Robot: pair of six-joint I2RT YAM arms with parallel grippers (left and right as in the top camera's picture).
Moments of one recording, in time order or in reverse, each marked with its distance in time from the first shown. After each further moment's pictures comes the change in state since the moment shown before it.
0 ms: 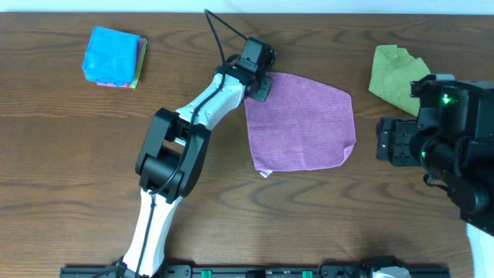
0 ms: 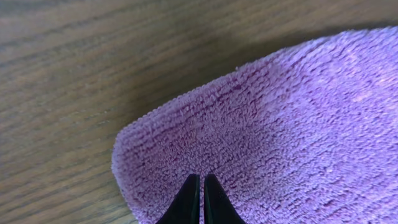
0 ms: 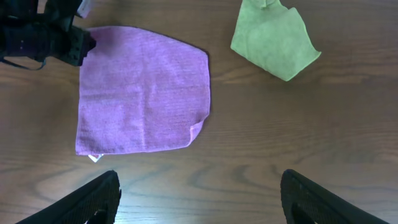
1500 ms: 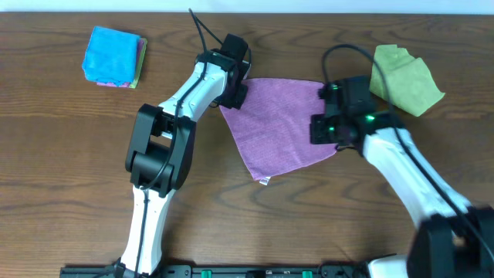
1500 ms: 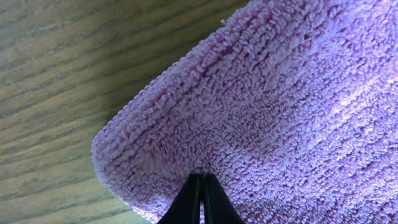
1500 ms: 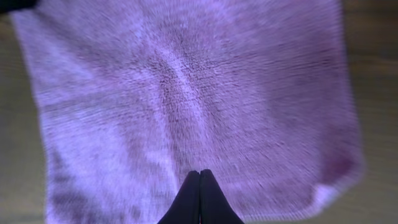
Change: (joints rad) left arm 0.102 0.014 0.069 -0.393 0.011 0.080; right arm 0.115 0.450 -0.613 0.828 -0.253 0.080
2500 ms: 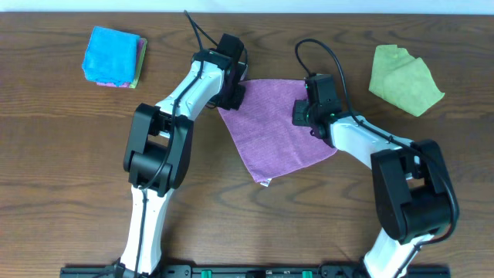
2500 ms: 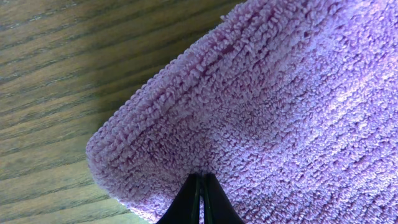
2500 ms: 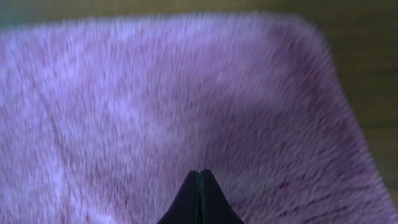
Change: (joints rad) left arm 0.012 -0.001 0.003 -0.042 0.047 -0.031; right arm 0.048 0.311 -0.003 0.533 0.246 0.155
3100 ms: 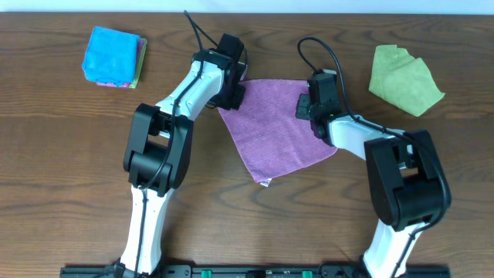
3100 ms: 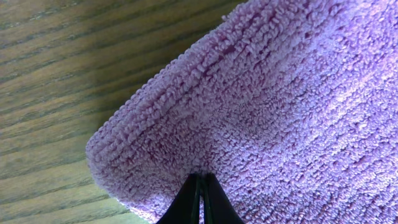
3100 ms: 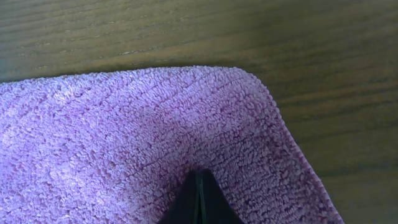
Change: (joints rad) left arm 0.001 0.000 0.000 -0.001 0.003 -0.005; right arm -0.024 0.085 0.001 0.145 0.085 0.028
